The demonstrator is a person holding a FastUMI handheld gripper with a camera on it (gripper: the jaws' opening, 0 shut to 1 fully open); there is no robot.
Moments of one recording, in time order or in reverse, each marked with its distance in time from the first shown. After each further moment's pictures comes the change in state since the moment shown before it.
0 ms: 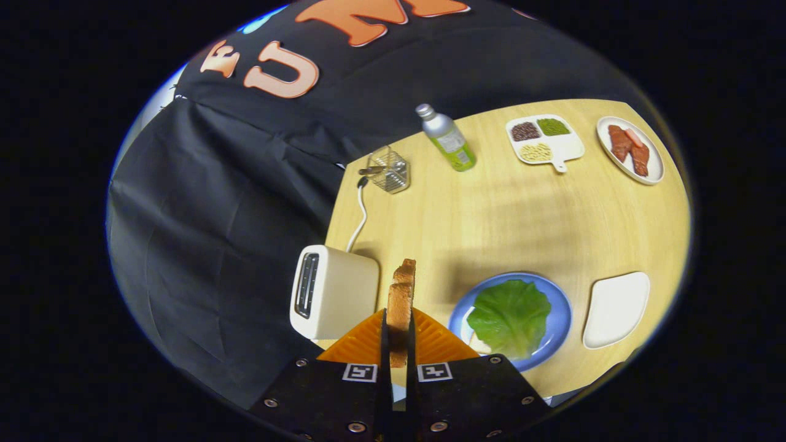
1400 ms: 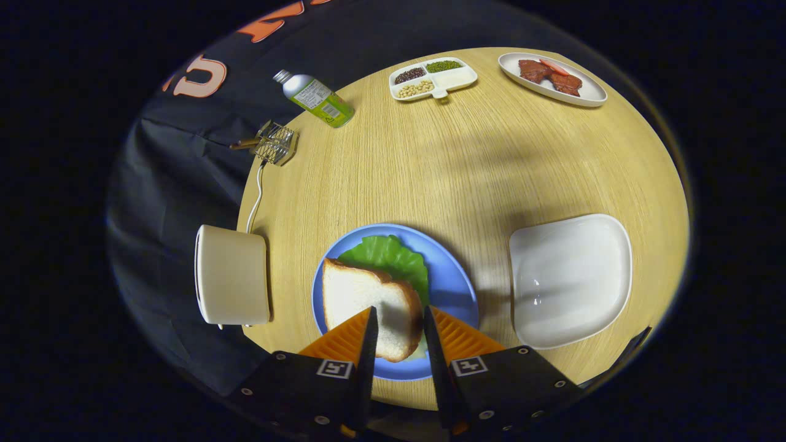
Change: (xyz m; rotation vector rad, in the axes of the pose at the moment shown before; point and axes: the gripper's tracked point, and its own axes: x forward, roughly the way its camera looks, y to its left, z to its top) arm 0.034 -0.157 -0.064 0.106 0.066 -0.222
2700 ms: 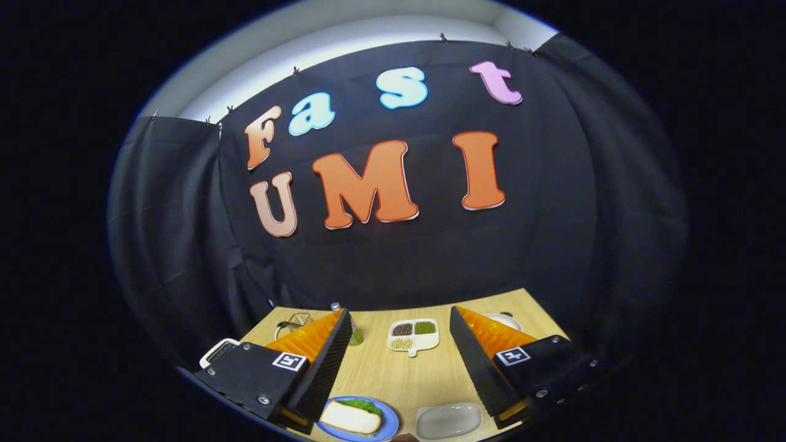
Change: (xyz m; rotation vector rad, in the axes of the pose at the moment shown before) arm -0.326 0.047 0.182 -0.327 -1.118 -0.123
